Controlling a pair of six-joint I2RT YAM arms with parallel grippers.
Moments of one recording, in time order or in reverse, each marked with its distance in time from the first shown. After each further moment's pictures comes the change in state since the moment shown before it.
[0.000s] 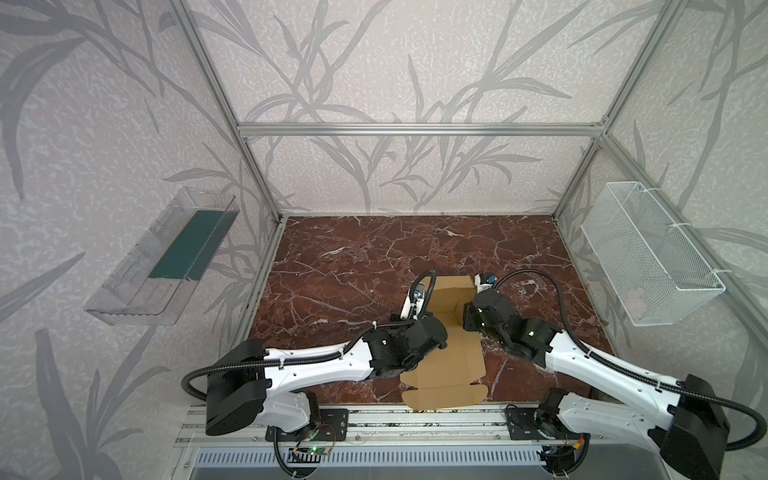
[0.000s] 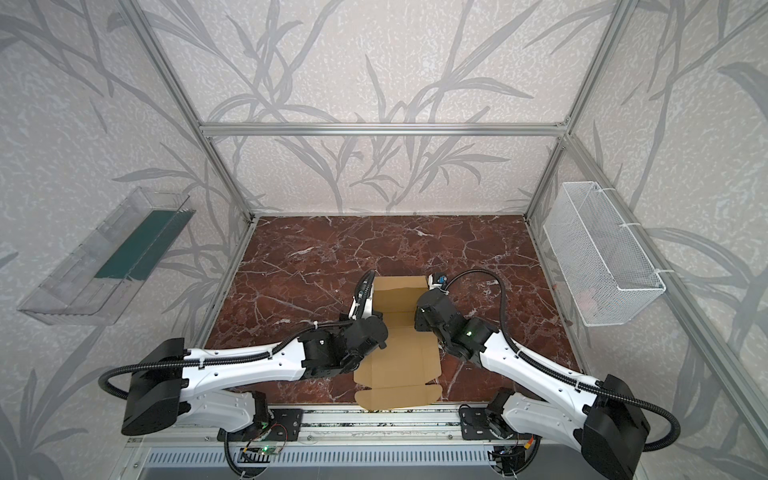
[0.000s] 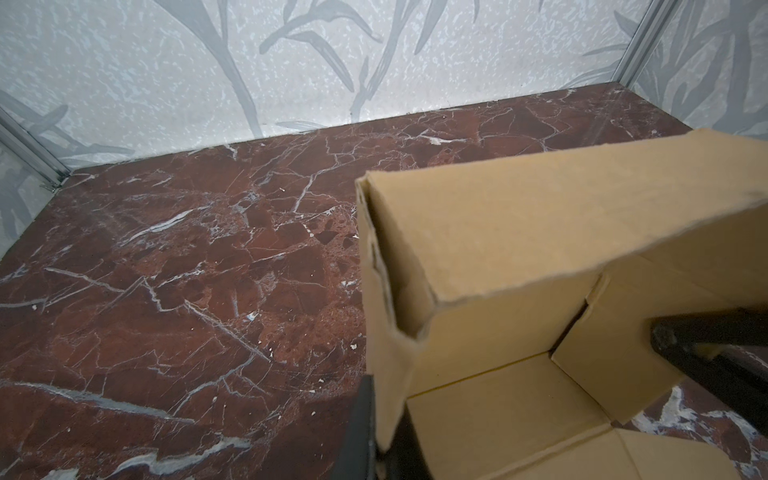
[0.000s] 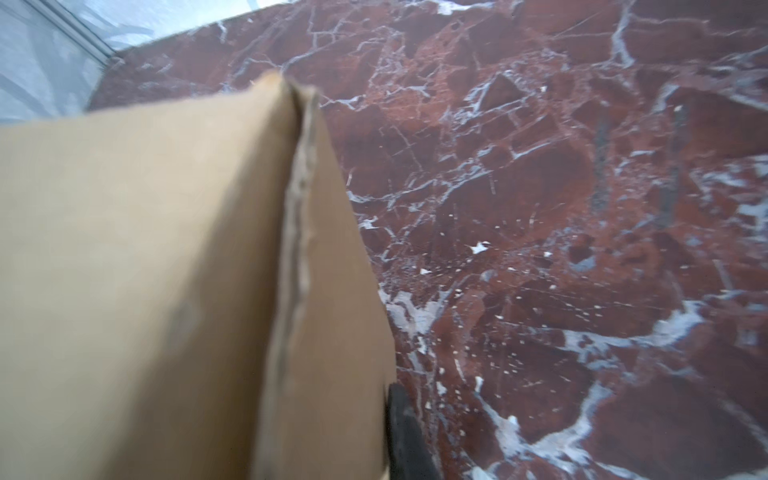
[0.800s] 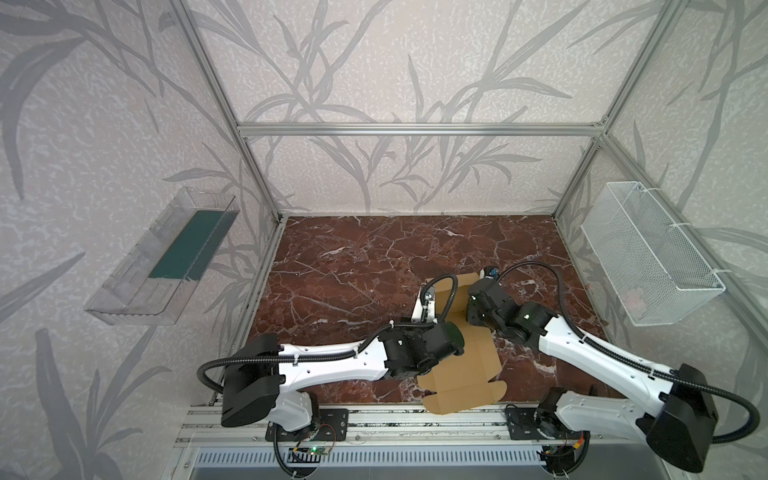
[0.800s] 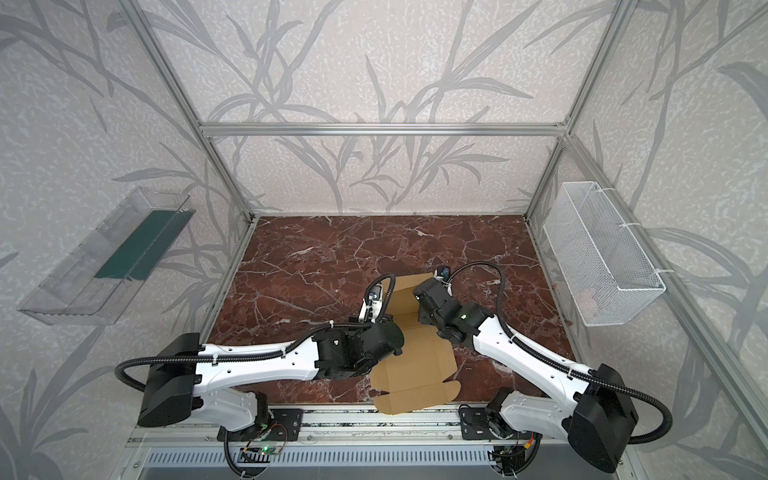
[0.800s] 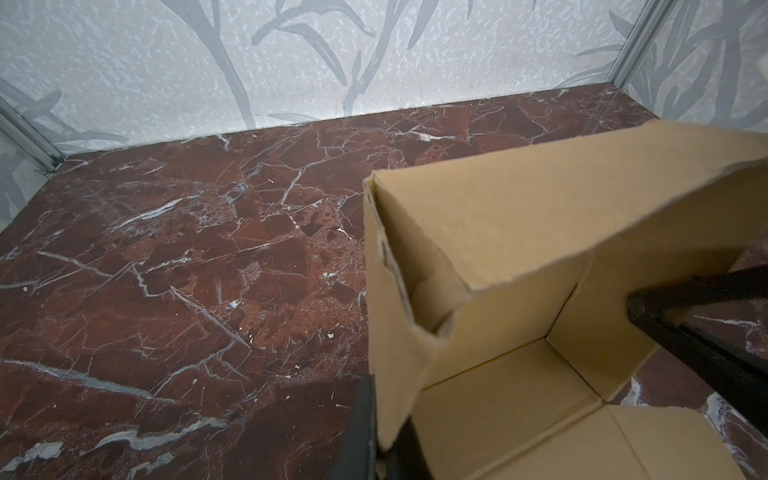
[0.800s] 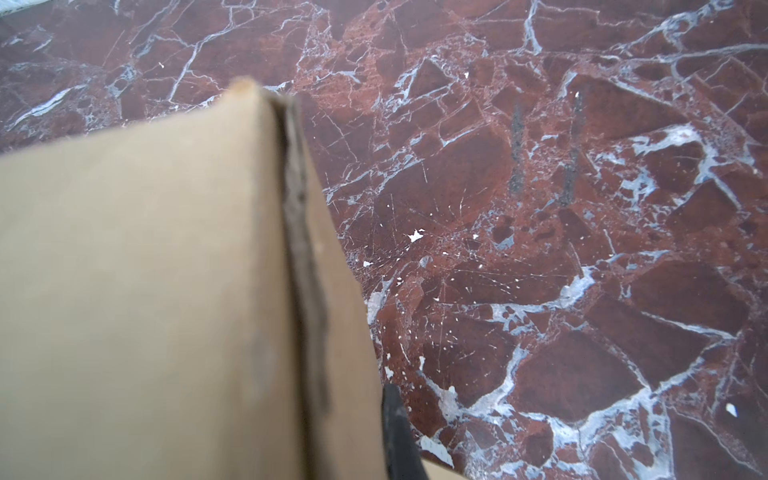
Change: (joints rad) left arm -0.054 0.079 0.117 -0.138 -0.040 -0.134; right arm -0.048 0.087 0.146 -0.227 0.049 0.043
